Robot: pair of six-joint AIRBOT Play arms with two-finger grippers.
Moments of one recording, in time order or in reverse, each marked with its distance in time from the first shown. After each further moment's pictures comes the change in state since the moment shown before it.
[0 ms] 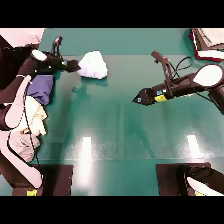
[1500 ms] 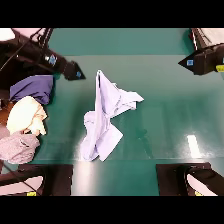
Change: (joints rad) left arm -0.162 0.547 -0.161 0.164 -0.568 -0.084; right arm -0.186 0.163 0.367 -0.296 0.170 0.000
